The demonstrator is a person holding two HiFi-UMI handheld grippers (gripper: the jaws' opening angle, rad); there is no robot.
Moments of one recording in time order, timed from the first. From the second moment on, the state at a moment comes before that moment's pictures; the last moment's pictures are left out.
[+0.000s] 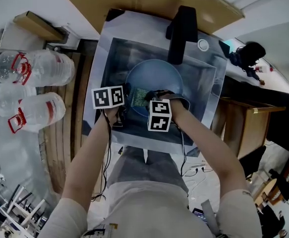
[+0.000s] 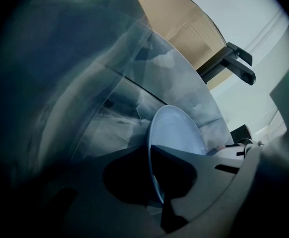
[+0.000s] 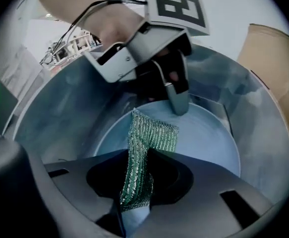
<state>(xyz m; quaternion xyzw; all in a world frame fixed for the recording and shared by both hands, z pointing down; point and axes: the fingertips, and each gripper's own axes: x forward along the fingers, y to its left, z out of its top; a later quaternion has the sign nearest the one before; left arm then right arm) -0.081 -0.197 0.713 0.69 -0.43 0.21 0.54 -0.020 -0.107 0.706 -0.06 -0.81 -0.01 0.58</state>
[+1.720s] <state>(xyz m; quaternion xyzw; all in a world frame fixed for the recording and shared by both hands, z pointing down) -0.079 -0.196 0.497 0.78 -0.48 0.23 0.32 0.057 -0.172 0.382 0.38 -0.89 0.19 0.15</state>
